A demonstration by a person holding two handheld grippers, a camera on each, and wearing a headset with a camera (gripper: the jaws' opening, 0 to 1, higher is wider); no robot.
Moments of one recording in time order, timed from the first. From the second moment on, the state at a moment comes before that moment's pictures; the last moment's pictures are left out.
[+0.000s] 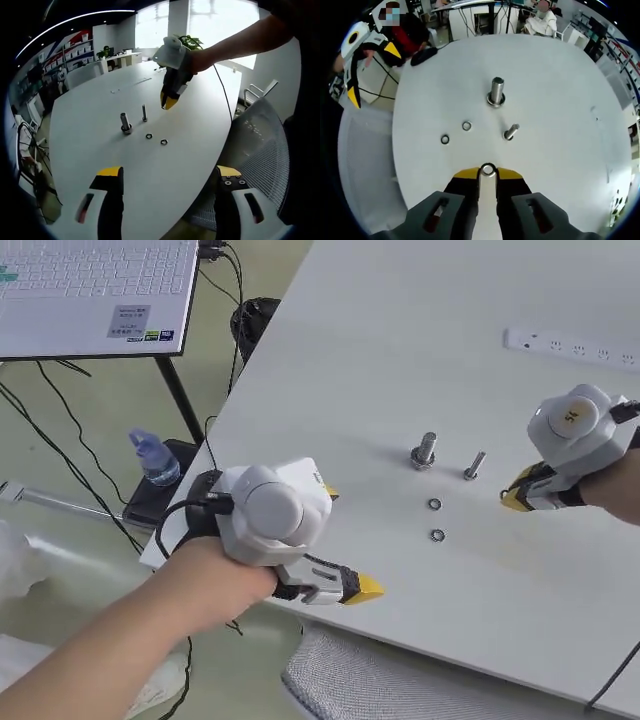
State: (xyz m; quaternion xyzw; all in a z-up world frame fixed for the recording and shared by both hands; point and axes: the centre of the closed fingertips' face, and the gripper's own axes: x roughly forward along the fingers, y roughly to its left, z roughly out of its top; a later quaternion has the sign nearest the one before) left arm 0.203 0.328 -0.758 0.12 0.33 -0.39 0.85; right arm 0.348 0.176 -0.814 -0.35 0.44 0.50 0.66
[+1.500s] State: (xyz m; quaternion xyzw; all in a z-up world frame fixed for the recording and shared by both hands) left arm 0.206 0.337 -0.764 0.12 0.34 -0.38 0.85; right arm 0.402 0.213 -0.810 -0.36 0.43 0.51 0.65
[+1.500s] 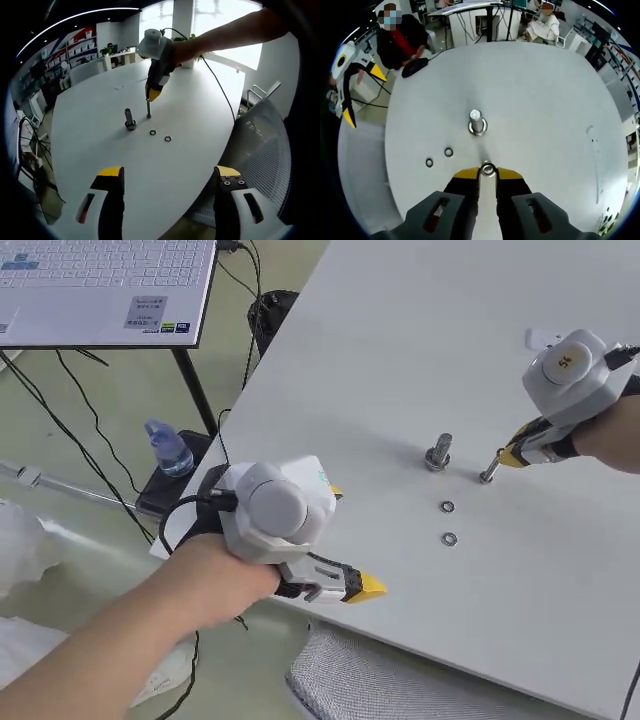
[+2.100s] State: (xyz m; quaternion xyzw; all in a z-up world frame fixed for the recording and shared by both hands) left arm 0.205 0.338 -0.767 0.11 0.34 -0.38 0.85; right arm 0.397 0.218 -0.813 -0.37 0.43 0.51 0.64
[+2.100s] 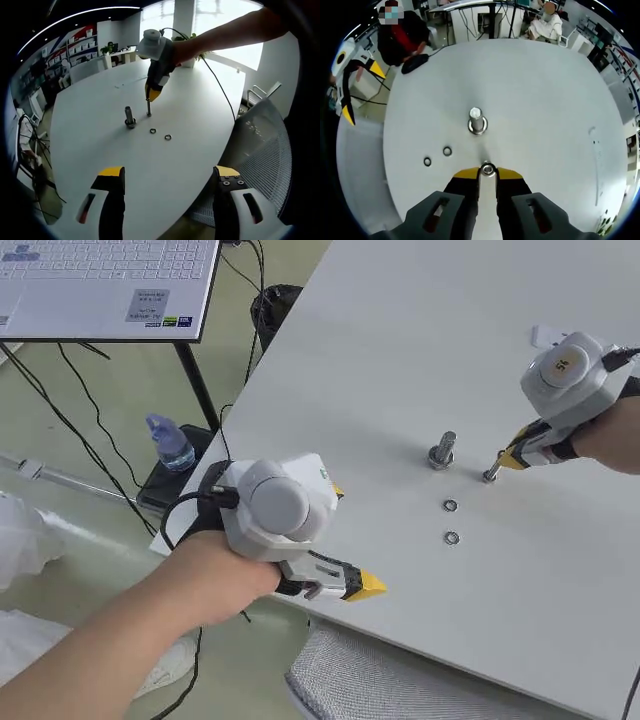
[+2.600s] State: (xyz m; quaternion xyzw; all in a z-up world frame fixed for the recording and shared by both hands) left arm 0.205 0.340 -0.769 0.11 0.34 -0.38 0.85; right arm 0.393 0.218 -0.820 -0.38 0.43 0.51 0.63
